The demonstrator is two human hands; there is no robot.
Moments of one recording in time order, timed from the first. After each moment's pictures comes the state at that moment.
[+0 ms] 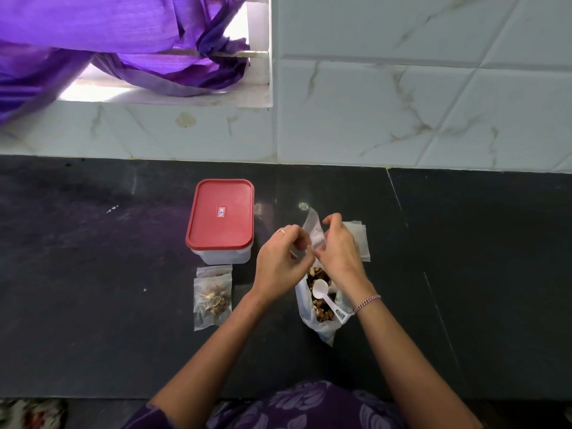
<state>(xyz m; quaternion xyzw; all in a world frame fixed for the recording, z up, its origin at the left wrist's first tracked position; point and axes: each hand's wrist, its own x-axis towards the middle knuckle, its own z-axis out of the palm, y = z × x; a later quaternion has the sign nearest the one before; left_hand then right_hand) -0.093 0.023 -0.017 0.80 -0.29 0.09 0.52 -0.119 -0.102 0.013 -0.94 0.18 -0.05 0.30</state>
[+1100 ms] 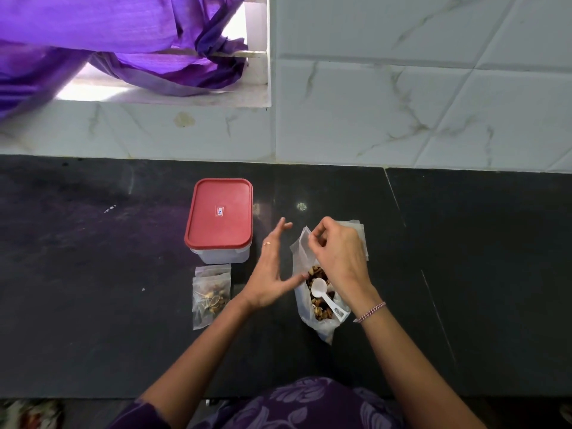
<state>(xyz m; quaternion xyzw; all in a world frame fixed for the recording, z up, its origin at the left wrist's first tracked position) -0.090 0.050 -0.054 0.78 -0.29 -0.09 0.54 -0.132 -0.093 0.031 -0.94 0.15 -0.14 0.27</state>
